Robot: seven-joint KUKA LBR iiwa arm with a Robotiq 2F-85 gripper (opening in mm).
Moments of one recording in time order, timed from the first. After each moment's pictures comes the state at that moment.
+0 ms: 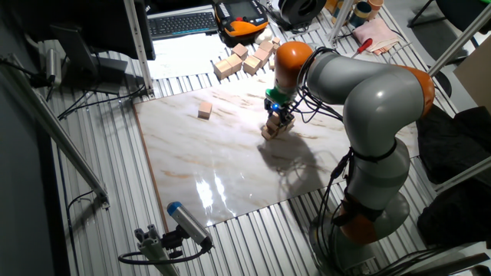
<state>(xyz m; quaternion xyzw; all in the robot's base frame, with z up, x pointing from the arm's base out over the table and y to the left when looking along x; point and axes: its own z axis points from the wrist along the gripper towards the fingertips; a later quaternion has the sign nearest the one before) 0.510 0.071 0.110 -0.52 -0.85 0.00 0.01</state>
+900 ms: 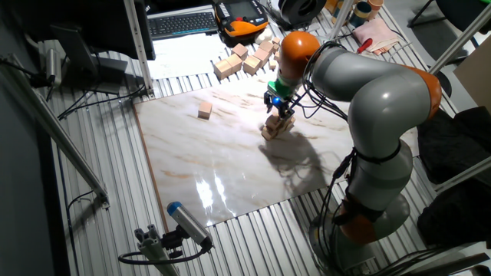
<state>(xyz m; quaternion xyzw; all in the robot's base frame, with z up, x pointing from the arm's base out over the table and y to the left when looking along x) 0.516 0.079 0.135 -0.53 -0.85 -0.03 0.02</state>
